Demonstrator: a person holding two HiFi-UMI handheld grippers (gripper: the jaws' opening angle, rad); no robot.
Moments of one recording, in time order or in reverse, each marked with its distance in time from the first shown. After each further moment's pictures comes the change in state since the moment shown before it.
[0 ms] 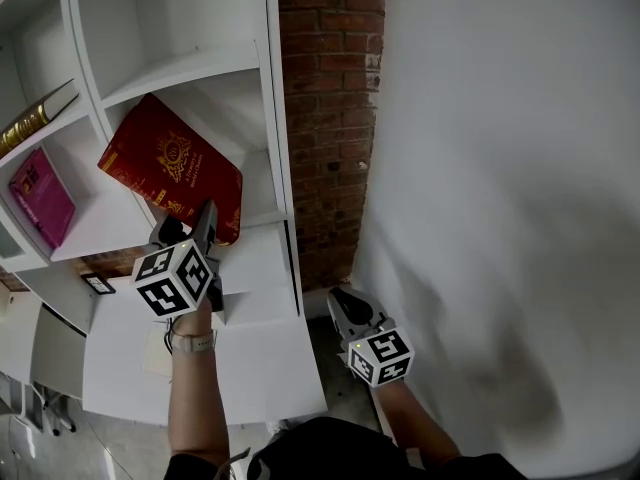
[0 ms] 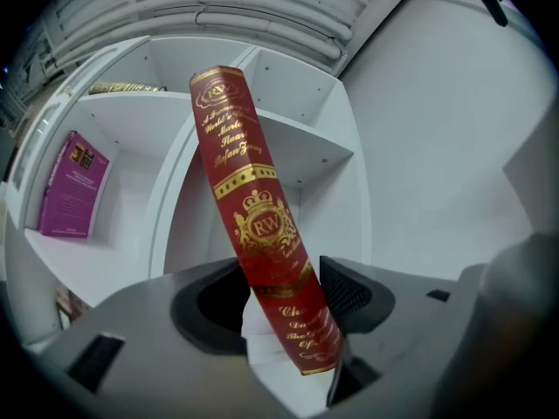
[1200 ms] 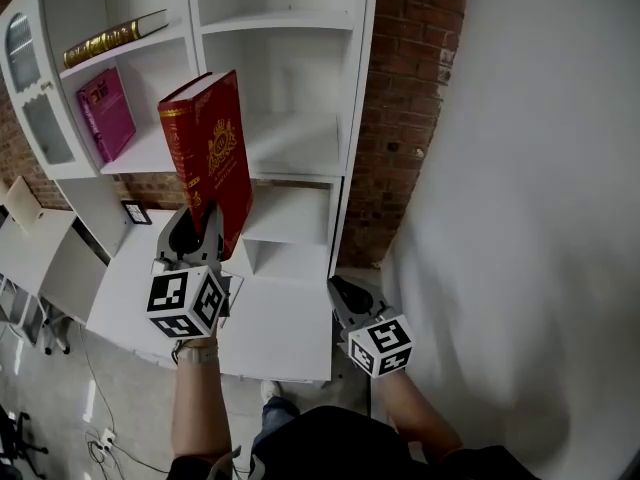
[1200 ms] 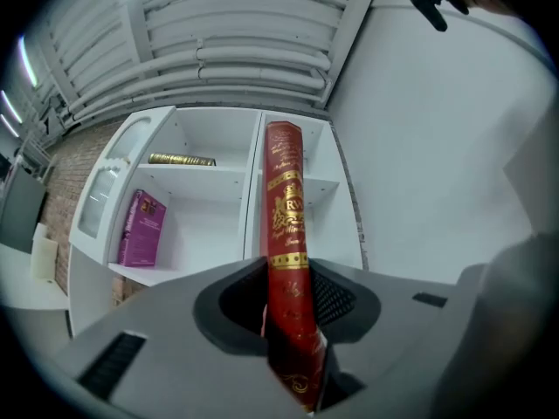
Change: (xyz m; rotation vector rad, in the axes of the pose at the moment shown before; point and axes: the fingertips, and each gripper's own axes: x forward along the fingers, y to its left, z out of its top) left arm -0.179 0.022 -0.011 0.137 -0.150 0.145; right arm -0.020 0.106 -0.027 -0.064 0.039 0.270
